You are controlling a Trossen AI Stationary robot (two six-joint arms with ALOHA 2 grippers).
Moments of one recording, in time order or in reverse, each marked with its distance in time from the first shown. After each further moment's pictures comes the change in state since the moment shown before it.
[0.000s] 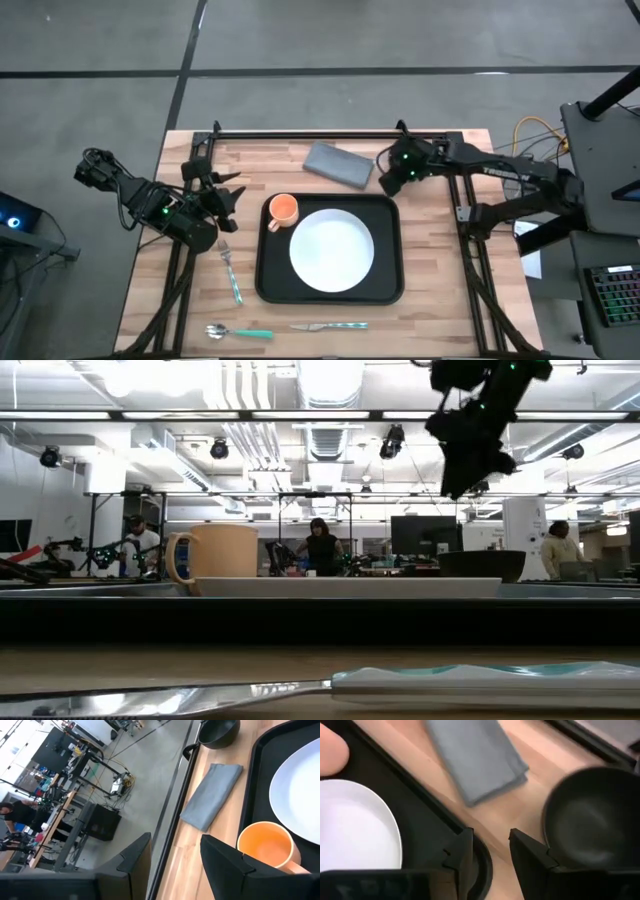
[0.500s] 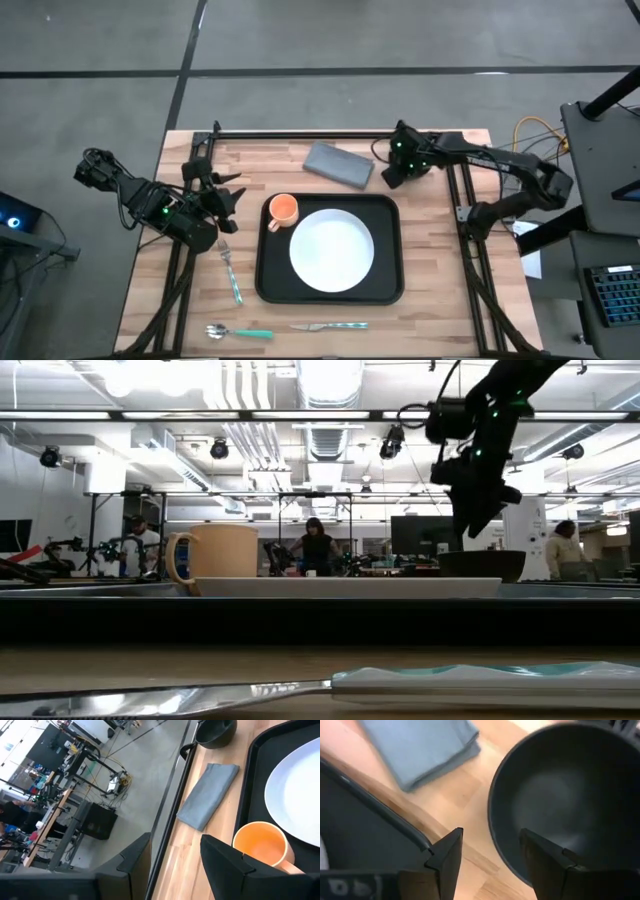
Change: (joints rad) left arm 0.000 0.000 0.000 0.000 0.017 -0.011; right arm -0.188 0.130 -0.054 0.007 -0.040 -0.125
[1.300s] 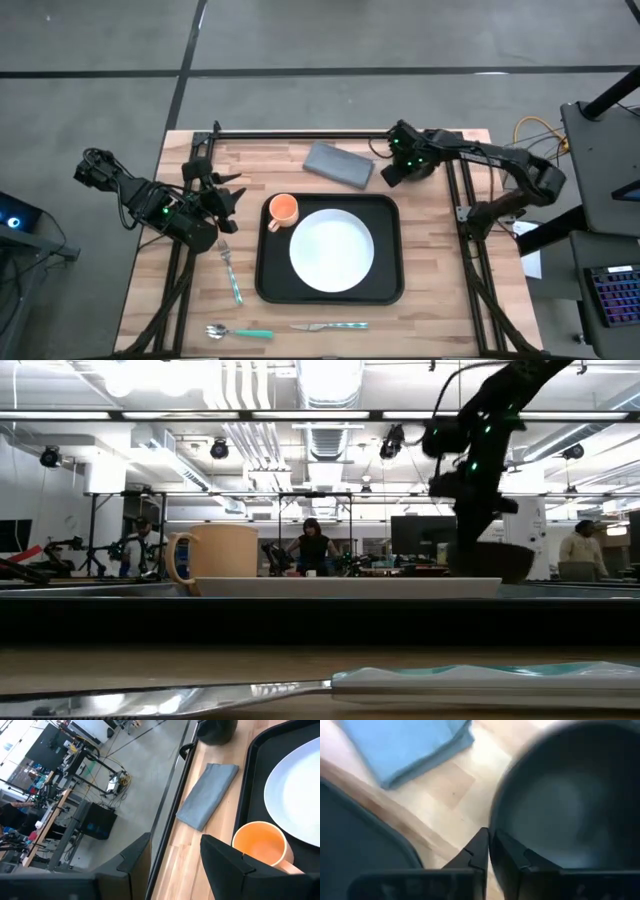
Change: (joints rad) left arm 0.000 0.000 0.000 0.000 0.003 0.000; right arm -0.056 0.058 0.000 0.022 -0.027 -0.045
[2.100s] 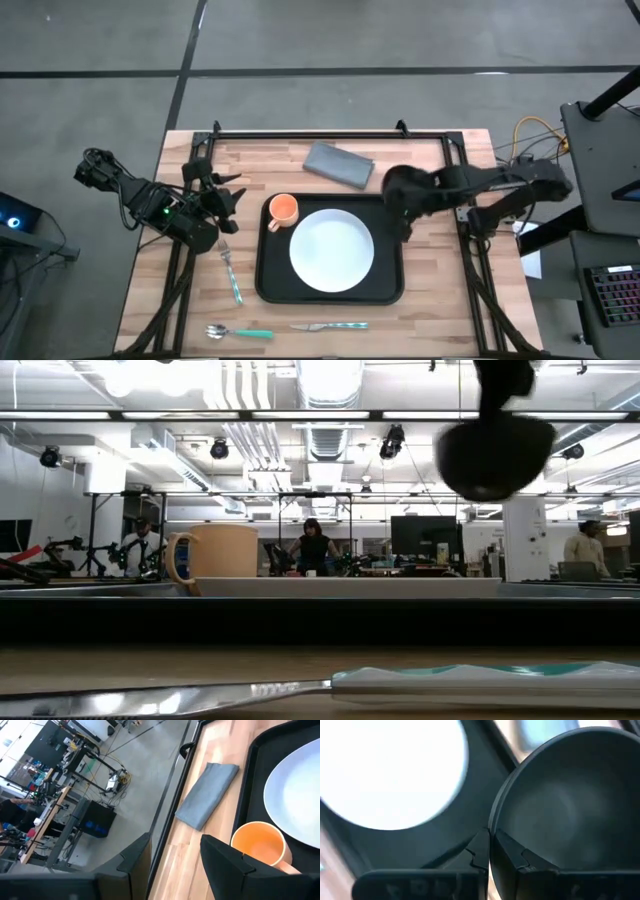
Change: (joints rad) left arm 0.002 0.000 -0.010 0.001 0.000 -0.026; right arm 0.797 -0.028 0.471 -0.537 0.181 0.354
